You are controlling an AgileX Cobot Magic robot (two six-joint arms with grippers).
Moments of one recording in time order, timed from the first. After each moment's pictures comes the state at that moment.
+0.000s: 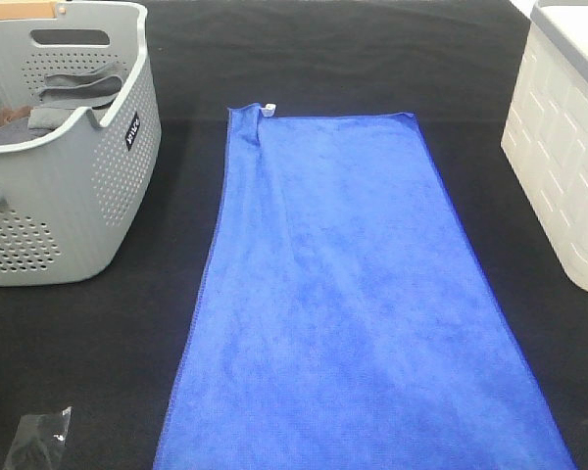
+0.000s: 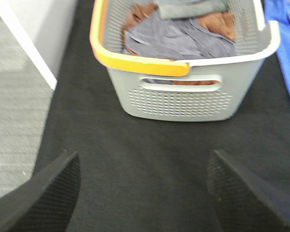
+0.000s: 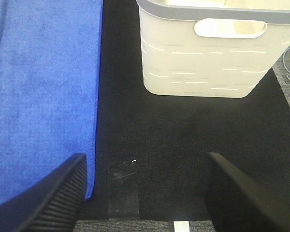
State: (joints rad) left arm 0.00 0.38 -0.74 0.16 1.00 -0.08; right arm -0.03 0.15 -0.70 -0.07 1.23 0.01
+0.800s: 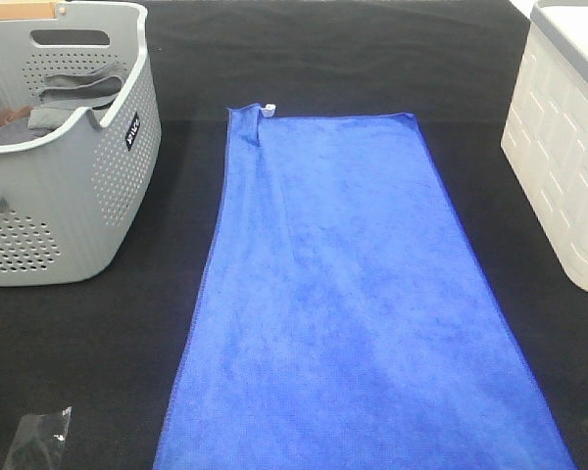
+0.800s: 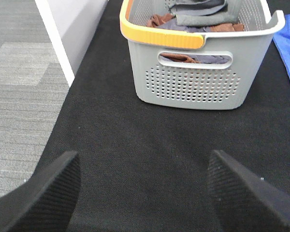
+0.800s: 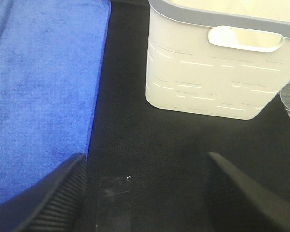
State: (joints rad) left arm 0.00 -0.01 -0.64 0.15 1.22 -0.08; right arm -0.03 0.00 -0.51 -0.06 1.08 -0.09
